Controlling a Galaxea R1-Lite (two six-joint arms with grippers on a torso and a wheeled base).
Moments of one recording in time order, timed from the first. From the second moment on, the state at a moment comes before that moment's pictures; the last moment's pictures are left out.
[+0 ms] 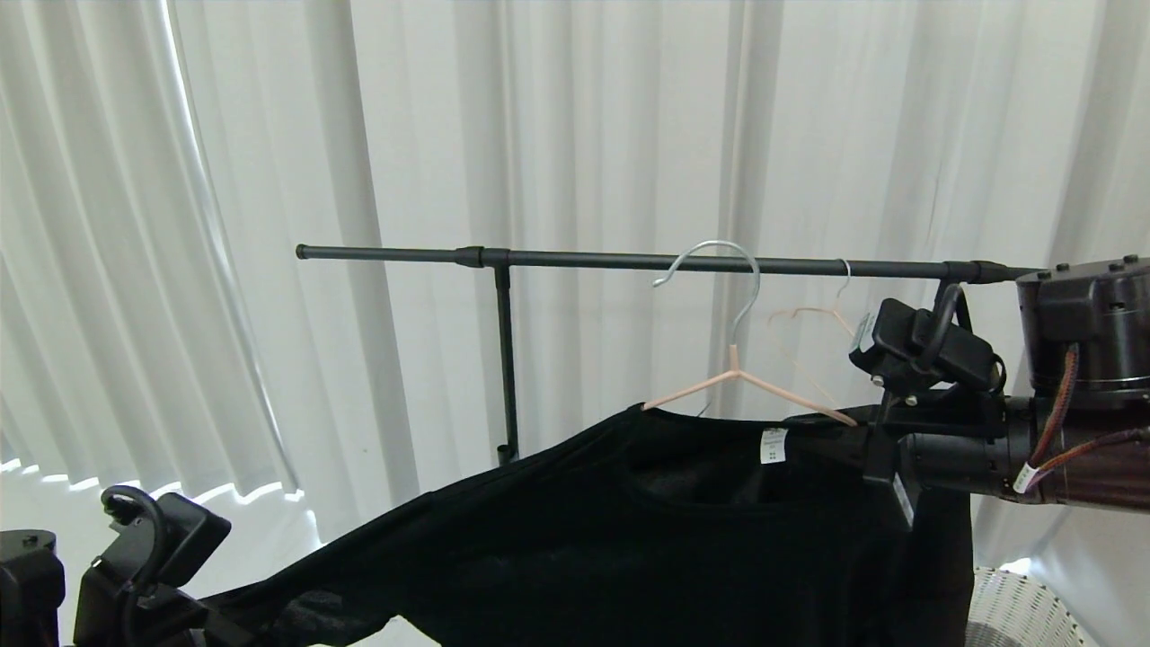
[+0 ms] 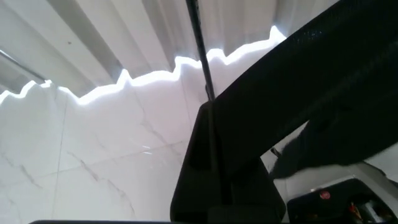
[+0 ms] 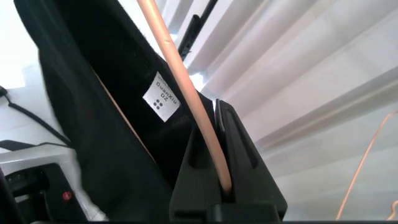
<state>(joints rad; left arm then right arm) 0.02 1.26 -0.06 -0.60 -0.26 0.31 0.59 1.47 -0.82 -0.19 0.29 -0.40</state>
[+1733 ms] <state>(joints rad) -0.23 1.40 -0.54 -0.60 0.24 0.25 0.33 1.38 -0.80 0.07 -0.12 -0.22</state>
